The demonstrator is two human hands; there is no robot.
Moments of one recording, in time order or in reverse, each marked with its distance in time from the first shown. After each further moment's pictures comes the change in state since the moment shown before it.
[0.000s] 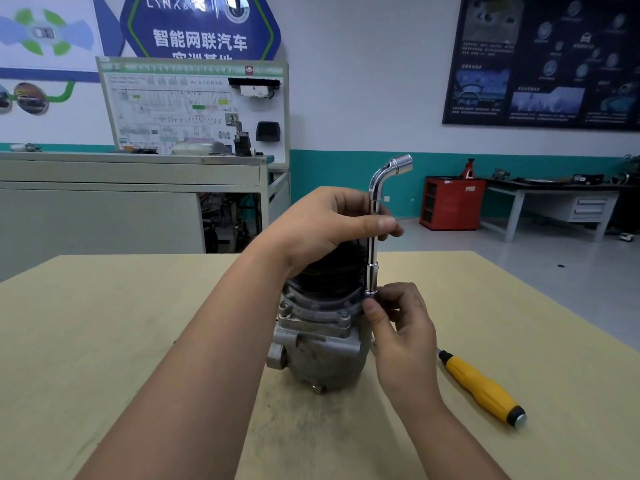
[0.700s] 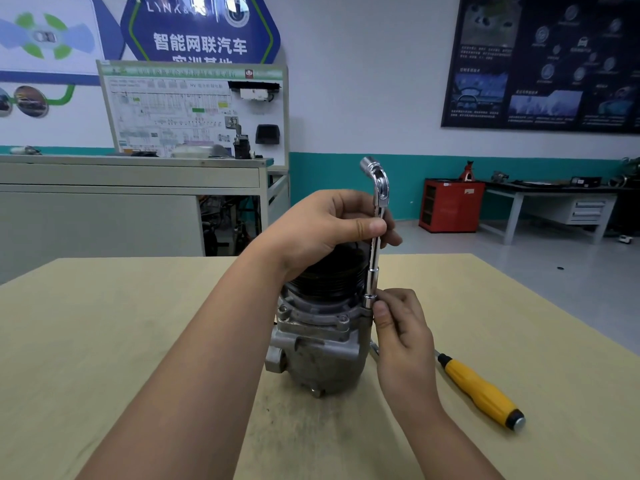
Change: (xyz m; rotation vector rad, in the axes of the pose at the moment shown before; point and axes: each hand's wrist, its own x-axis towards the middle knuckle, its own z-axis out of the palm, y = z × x) left_hand 0.001 -0.003 0.000 -0.157 -0.067 0.056; right_hand -0.001 0.000 0.000 0.020 -0.025 -0.007
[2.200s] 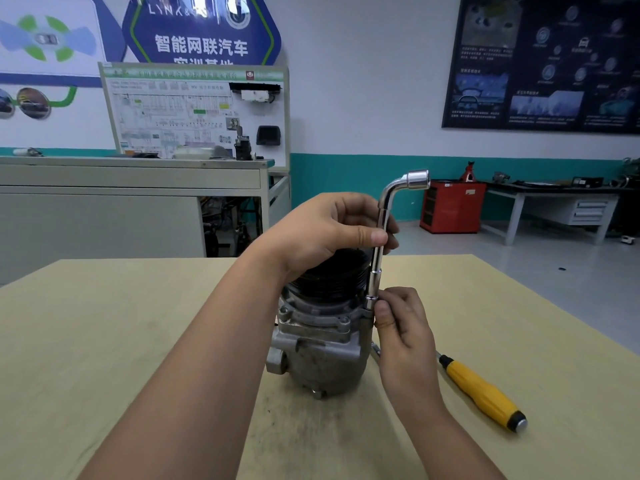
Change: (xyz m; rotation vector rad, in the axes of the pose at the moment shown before) left_hand 0.002 -0.002 -0.002 -0.021 -0.050 0.009; right_hand 0.002 -0.002 -0.002 -0.016 -0.031 -0.001
